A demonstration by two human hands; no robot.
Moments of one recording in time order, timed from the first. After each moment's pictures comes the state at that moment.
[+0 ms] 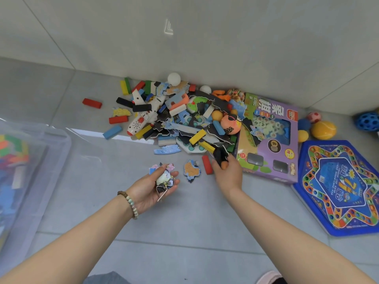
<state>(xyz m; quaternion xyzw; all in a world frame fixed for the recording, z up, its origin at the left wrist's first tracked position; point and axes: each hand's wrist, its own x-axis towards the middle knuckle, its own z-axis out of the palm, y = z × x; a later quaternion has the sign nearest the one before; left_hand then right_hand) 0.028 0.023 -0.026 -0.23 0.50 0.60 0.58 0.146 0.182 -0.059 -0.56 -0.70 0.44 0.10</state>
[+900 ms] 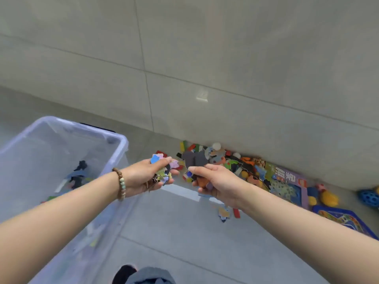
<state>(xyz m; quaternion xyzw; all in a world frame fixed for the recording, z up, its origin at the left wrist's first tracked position) -0.057 -0.091 0.211 0.03 0.69 0.54 0.49 0.052 0.064 0.214 -0.33 -0.58 0.74 -0.09</state>
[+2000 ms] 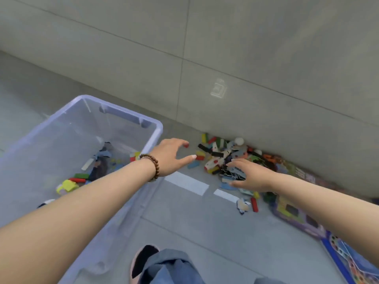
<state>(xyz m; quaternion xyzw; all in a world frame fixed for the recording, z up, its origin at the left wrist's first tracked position) -0.093 -0.144 0.189 0.33 0.88 0.24 0.24 0.032 0.075 0.193 -0.12 -0.94 0.15 -0.29</state>
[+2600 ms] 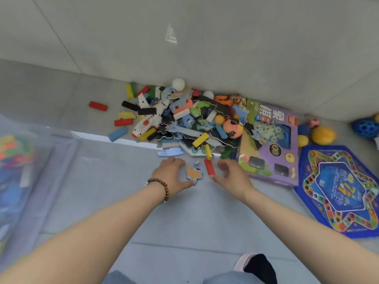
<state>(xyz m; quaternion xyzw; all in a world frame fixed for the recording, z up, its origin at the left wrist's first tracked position) 0.022 0.055 -0.040 0.36 0.85 0.11 0.37 0.159 0.197 -0.044 -0.43 -0.82 0.37 -0.10</state>
